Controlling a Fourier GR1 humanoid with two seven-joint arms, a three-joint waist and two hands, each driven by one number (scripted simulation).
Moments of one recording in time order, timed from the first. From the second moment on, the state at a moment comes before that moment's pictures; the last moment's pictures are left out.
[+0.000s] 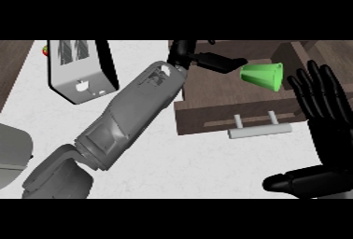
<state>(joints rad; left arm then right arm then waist) -1.33 0.00 -0.55 -0.38 0.57 0.47 -0.32 -0.12 -0.10 -0.07 -2.00 -0.18 0.20 0.10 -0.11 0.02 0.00</state>
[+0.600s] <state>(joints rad) -1.32 0.00 -0.54 -0.45 0.72 0.44 -0.42 -0.15 -0.09 -0.08 -2.01 -0.27 0.21 0.14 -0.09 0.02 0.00</state>
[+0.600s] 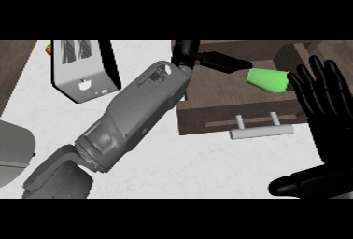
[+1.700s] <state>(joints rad) -0.90 0.26 -0.41 -1.00 0.79 0.41 -0.35 -0.02 -0.27 -0.07 -2.13 -0.13 0.38 0.17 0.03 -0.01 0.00</state>
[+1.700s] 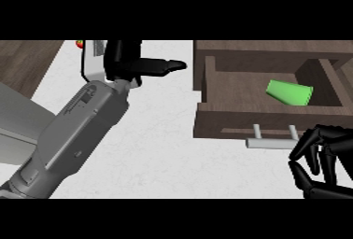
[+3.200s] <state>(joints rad) -0.16 0.54 -0.17 -1.49 0.82 0.08 -0.37 -0.29 -0.25 0.23 -1.31 0.77 0.12 -0.21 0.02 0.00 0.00</state>
